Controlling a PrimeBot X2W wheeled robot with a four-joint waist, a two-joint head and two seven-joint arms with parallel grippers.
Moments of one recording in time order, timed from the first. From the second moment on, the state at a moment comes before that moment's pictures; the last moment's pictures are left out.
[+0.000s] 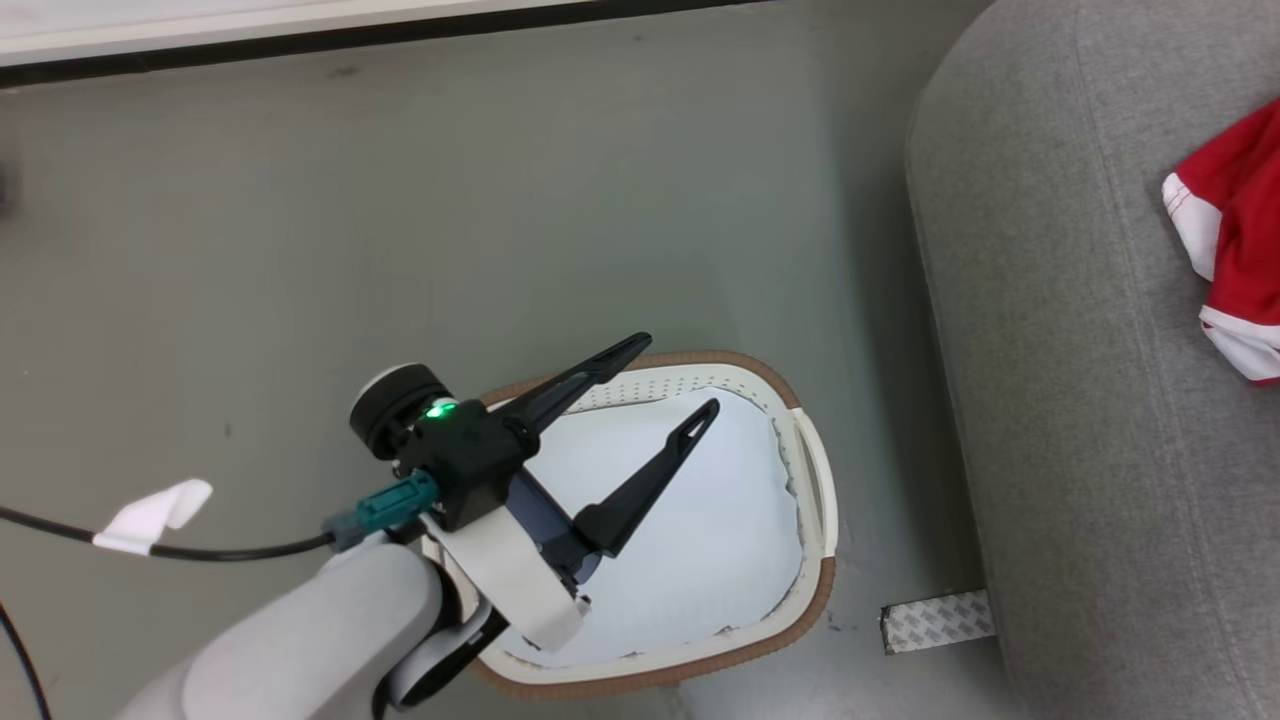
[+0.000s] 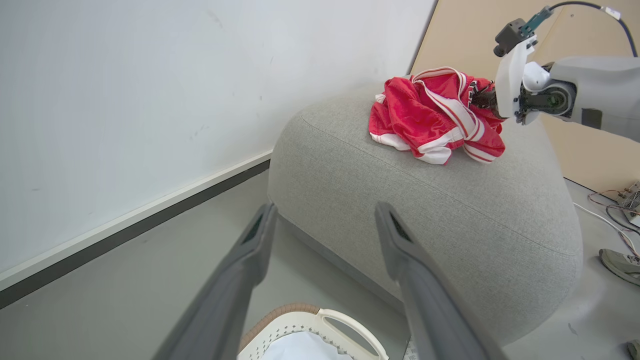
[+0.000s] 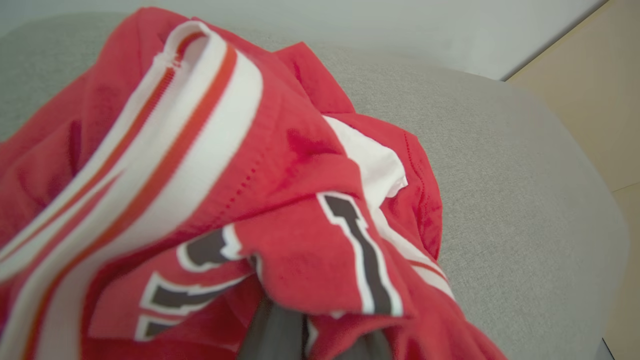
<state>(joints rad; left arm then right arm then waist) -0.74 0.54 -0.98 -0.02 -0.63 -0.01 -0.23 -0.72 -0.37 -0.40 0.61 -0.08 0.13 0.26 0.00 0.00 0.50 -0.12</state>
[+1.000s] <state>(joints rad) -0.52 0.45 -0.82 0.11 -0.71 0.11 -0.26 -0.57 -0.59 0.12 0.38 0.36 0.13 0.25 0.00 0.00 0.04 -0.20</state>
